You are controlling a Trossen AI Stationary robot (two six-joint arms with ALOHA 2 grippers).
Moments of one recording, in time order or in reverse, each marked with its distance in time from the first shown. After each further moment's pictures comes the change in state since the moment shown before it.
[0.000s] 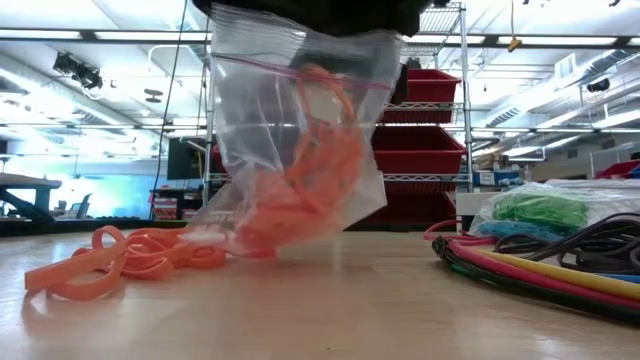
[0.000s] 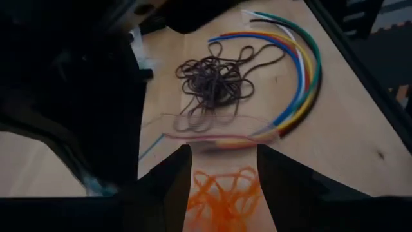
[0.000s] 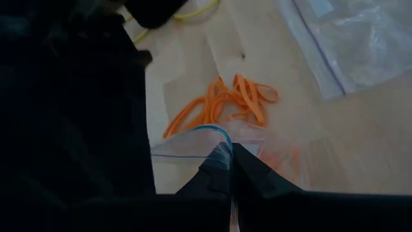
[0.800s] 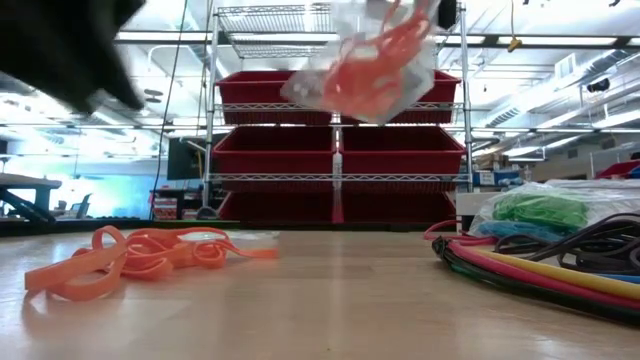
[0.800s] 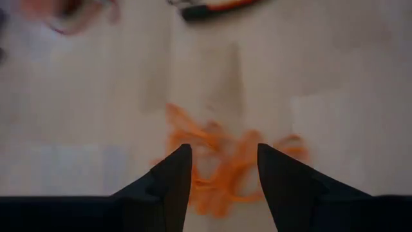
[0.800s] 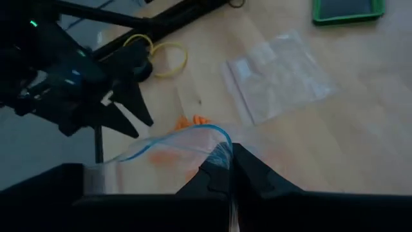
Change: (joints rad) left arm -0.170 -0.008 0.027 -0.589 -0.026 -0.425; right arm -0.062 -0.366 0.000 -0.306 0.106 -0.045
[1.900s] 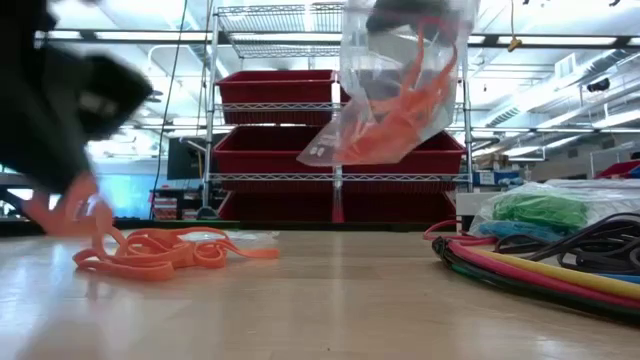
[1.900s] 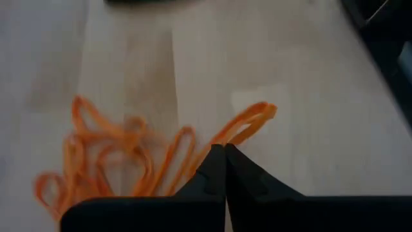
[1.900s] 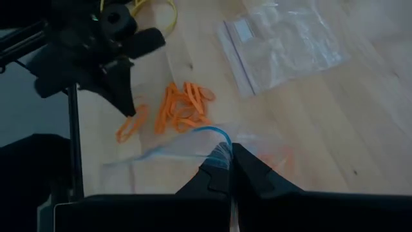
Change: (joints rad) left arm 0.042 -0.050 -0.333 0.599 0.212 0.090; right arm 0.044 0.099 0.000 -0.033 0.011 0.005
